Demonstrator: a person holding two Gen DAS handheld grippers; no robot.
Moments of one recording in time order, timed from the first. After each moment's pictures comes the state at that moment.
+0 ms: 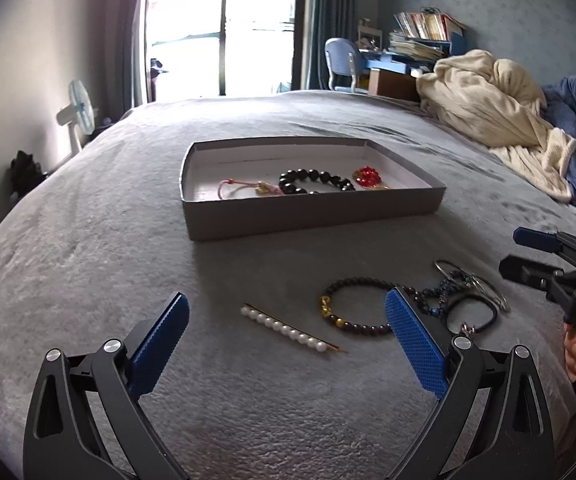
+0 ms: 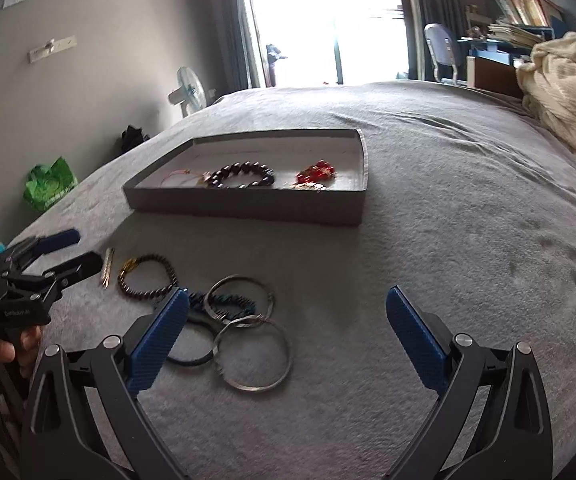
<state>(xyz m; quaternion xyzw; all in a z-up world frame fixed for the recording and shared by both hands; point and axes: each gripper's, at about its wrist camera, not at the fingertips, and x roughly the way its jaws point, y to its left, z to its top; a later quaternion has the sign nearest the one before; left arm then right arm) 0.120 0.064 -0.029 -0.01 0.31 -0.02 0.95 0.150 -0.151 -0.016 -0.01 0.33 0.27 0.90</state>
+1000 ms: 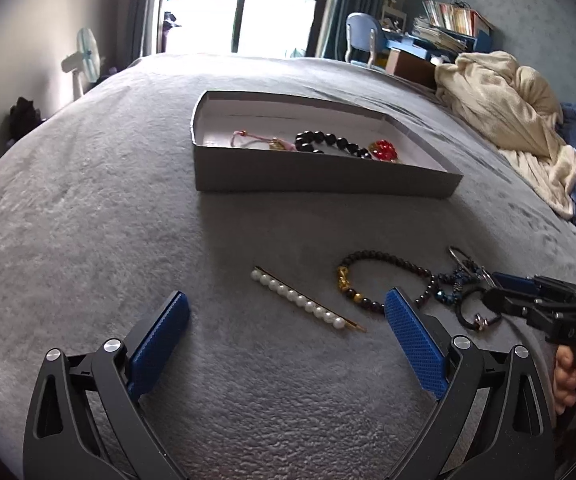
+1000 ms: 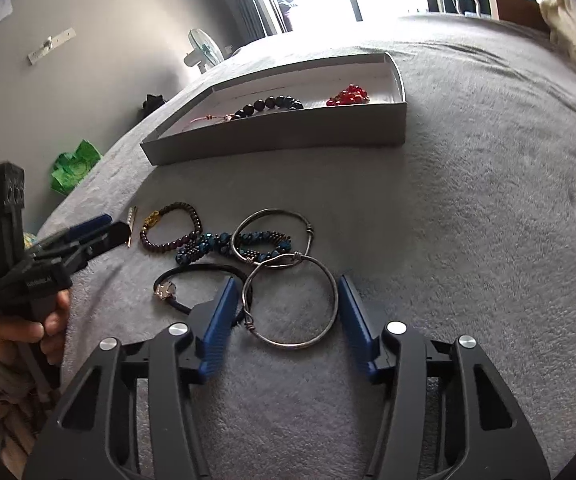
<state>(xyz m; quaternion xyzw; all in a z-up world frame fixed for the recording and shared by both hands) 0.133 0.080 -0.042 -0.07 0.38 -0.01 0.92 0.162 -0.153 -0.042 0.05 0.44 0.32 0.84</state>
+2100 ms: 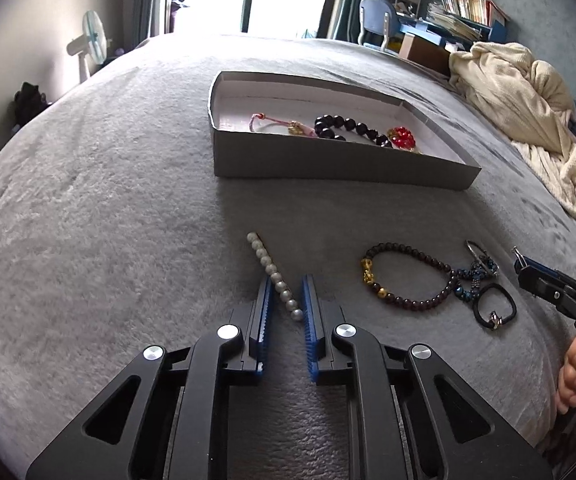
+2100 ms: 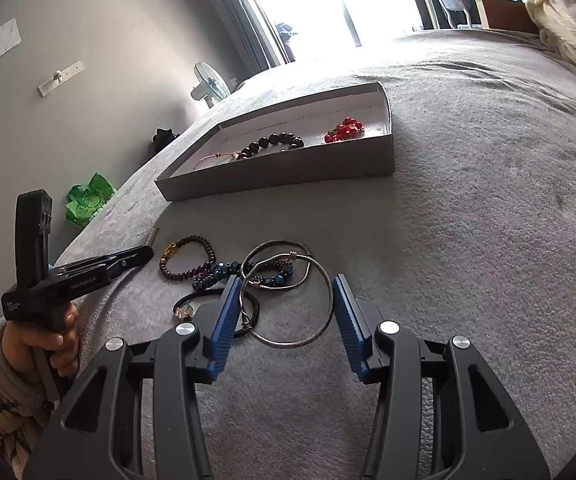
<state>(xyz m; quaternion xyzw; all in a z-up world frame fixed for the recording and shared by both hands) 0.140 0.091 -0.045 -0.08 0.42 0.00 0.91 0.151 -0.174 -0.028 0.09 0.39 0.32 0.86</state>
